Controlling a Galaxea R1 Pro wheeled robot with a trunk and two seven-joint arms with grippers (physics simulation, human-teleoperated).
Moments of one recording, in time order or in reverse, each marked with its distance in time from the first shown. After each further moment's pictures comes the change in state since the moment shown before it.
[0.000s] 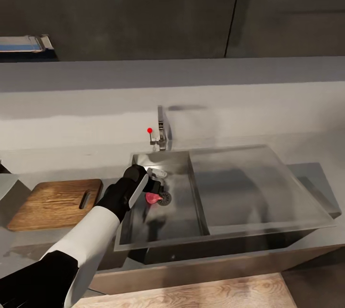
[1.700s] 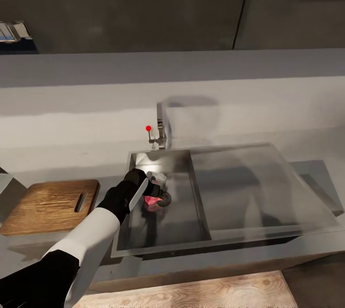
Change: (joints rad) left arm 0.002 0.000 0.000 0.066 0.000 -0.049 0.000; right arm 0.000 0.000 0.000 0.000 0.000 0.001 0.000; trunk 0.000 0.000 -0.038
